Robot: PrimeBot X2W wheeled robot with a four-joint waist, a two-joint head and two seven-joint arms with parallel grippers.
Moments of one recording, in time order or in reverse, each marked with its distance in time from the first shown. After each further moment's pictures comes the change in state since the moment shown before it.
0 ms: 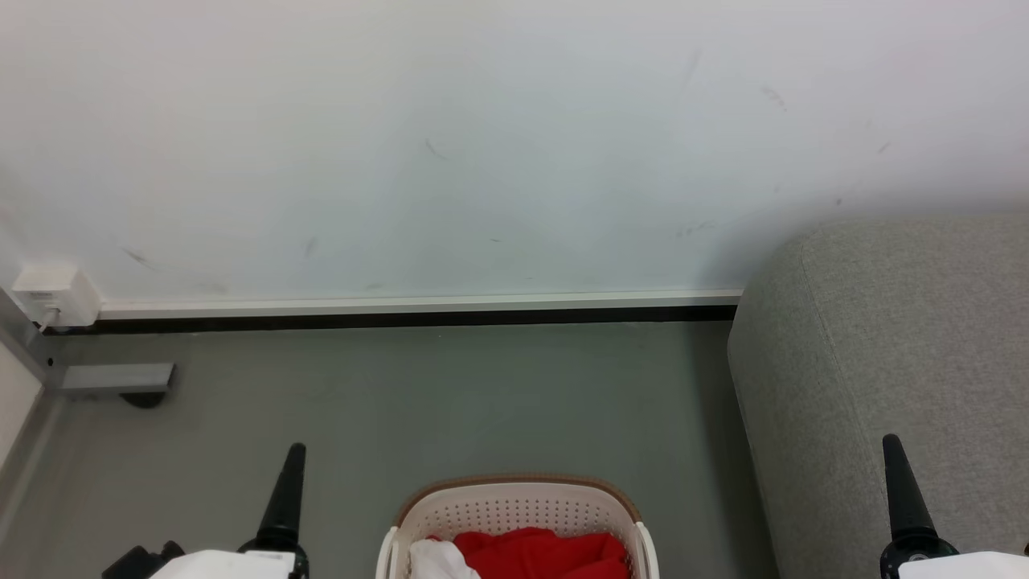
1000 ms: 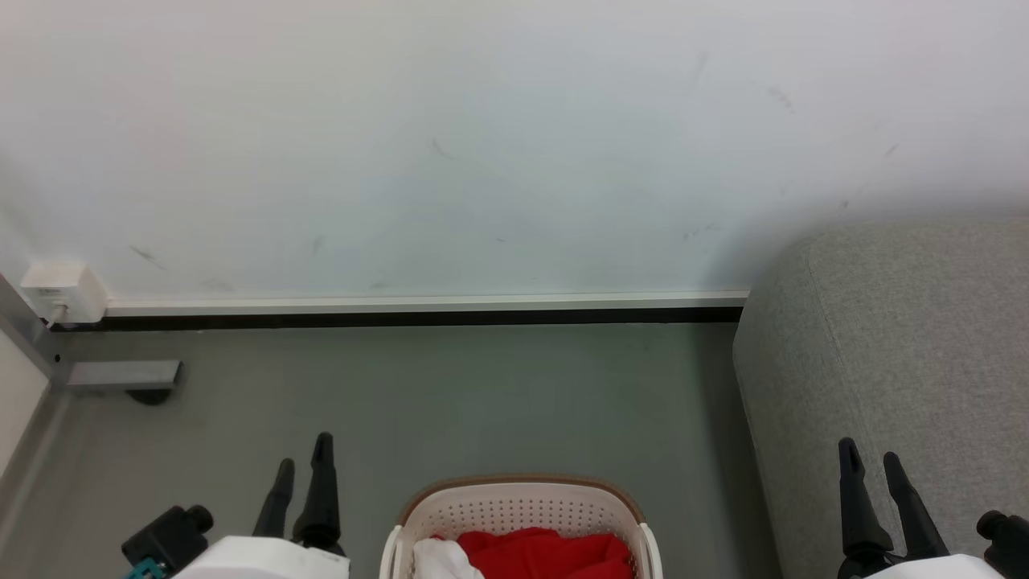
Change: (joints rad) left arm 0.007 0.001 -0.065 -0.073 0.551 0.095 -0.097; right arm 0.009 -0.003 0.051 -0.007 -0.580 0.000 -0.097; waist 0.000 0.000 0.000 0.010
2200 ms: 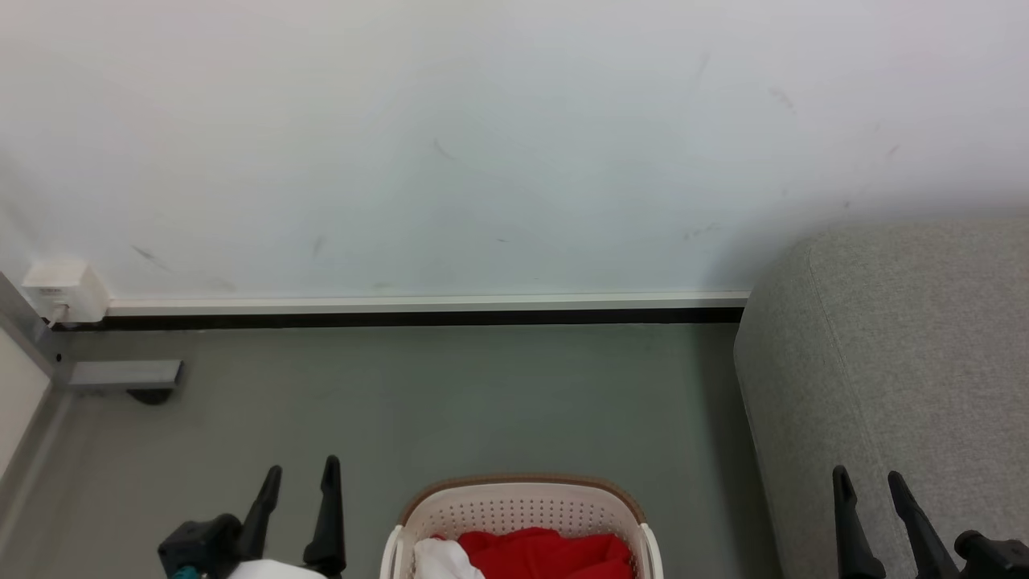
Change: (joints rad) left arm 0.016 0.007 0.026 0.072 0.484 -0.037 -0.088; right arm 0.013 -0.024 0.004 0.081 -0.261 0.000 -0.088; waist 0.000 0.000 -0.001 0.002
